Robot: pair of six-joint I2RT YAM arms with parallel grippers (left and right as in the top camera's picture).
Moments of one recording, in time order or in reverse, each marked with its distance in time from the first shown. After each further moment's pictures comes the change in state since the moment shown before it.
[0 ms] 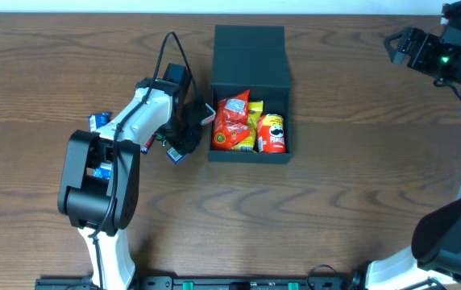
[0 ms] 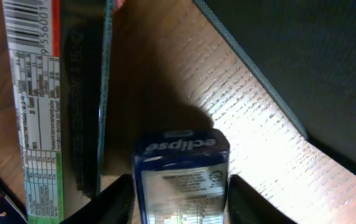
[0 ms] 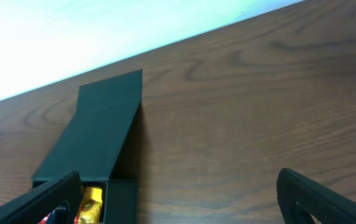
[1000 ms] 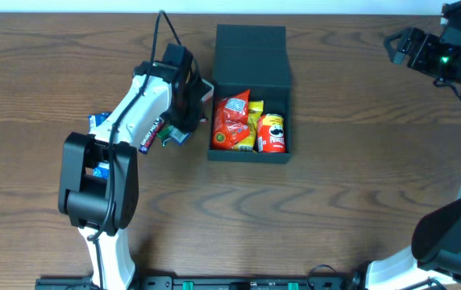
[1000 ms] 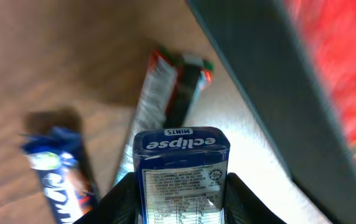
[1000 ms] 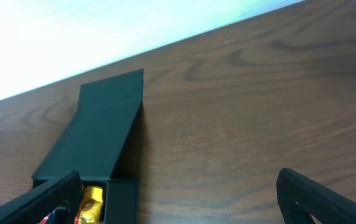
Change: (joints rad) left arm 0.000 -0.002 0.180 -0.043 -0.023 -0.184; right arm 0.003 0.000 0.000 -0.001 0.000 0.000
